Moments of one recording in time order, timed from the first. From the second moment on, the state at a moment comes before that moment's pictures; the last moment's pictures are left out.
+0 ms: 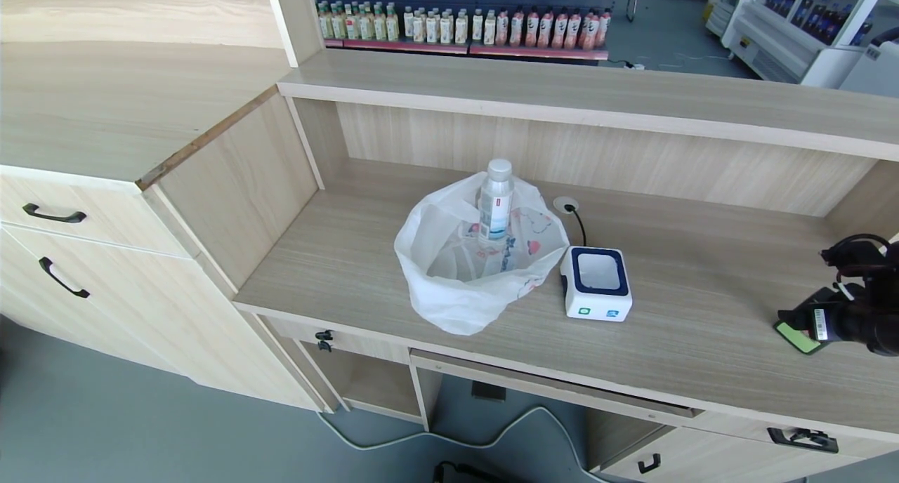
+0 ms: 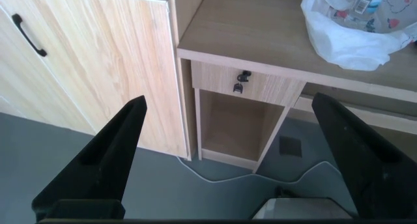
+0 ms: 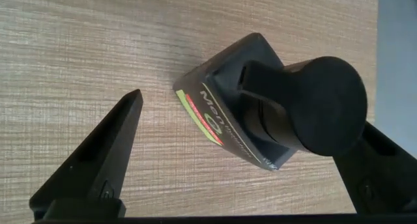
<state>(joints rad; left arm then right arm) 0.00 0.00 0.00 -0.06 0.00 -0.02 -0.44 1.93 -0.77 -0.67 0.01 -0.36</state>
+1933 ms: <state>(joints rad) 0.00 0.00 0.00 -0.06 0.00 -0.02 -0.09 0.98 -0.50 -0.26 0.27 -1.49</state>
